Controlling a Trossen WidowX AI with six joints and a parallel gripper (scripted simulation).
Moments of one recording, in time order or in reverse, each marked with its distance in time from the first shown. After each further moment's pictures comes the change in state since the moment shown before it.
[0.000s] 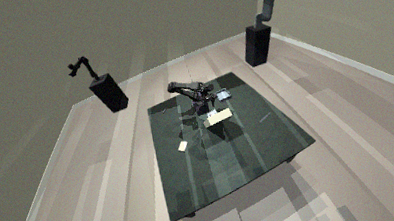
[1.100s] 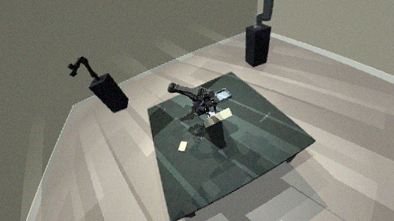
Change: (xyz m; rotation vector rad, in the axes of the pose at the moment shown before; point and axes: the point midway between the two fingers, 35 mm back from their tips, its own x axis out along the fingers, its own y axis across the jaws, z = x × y) arm 0.050 -0.001 -0.007 0.059 0.027 -0.005
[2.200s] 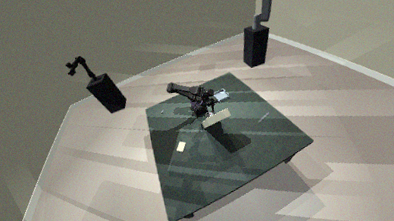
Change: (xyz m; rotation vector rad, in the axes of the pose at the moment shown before) arm -0.017 0.001 0.019 -0.007 0.013 0.001
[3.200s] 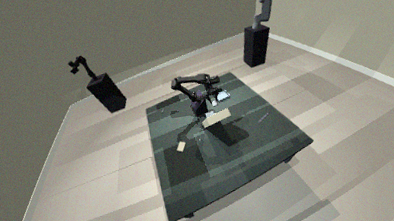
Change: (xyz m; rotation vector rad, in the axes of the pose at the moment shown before) arm -0.071 0.060 0.005 -0.002 -0.004 0.001
